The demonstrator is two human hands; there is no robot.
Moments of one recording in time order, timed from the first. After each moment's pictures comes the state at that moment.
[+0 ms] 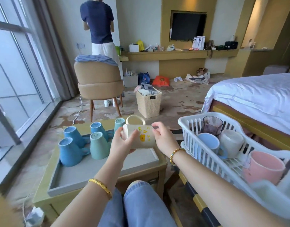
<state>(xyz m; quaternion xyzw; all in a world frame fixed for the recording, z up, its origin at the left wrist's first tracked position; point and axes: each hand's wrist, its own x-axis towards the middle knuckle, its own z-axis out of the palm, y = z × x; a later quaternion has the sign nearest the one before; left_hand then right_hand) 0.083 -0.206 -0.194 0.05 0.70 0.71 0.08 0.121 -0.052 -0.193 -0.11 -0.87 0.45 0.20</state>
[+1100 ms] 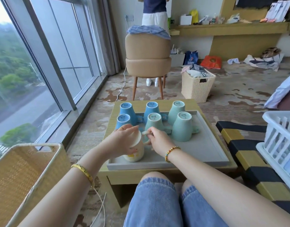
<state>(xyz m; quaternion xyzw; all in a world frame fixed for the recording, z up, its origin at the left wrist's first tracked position) 0.011 -0.411 -0.229 0.21 0.96 0.17 0.06 0.012 -0.237 -0.265 0.03 -0.92 0.39 -0.01</state>
